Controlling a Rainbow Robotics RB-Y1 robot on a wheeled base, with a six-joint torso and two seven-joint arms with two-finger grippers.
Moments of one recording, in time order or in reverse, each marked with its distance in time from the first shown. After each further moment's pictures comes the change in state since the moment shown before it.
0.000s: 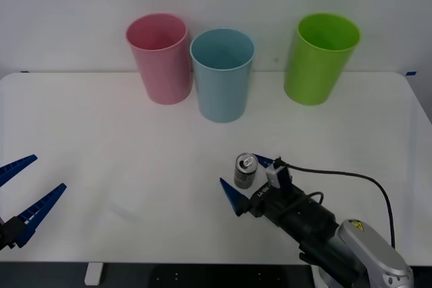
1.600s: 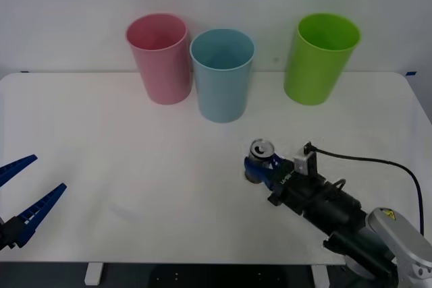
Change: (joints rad) right arm 0.005 -0.057 -0.135 -0.052 -0.002 -0.231 -0.142; left arm 0.000 0.000 0.000 0.000 0.000 0.000 0.000
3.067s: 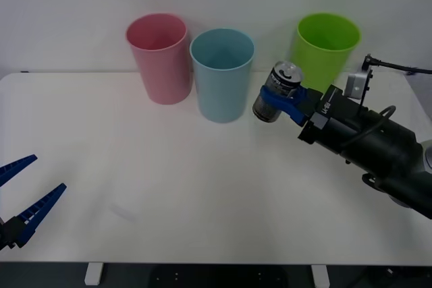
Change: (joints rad) right arm -0.133 -0.179 -0.129 -0.309 0.015 -0.099 -0.465; left arm 0.000 0.000 0.000 0.000 0.000 0.000 0.000
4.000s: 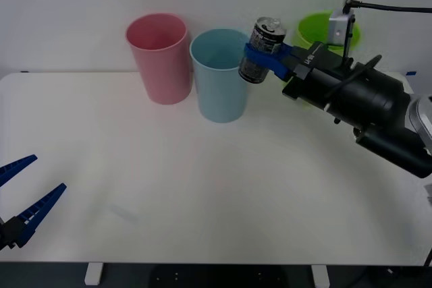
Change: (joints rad) right arm -0.205 0.033 -0.009 0.002 0.291 0.069 -0.337; left arm 0.000 0.000 0.000 0.000 0.000 0.000 0.000
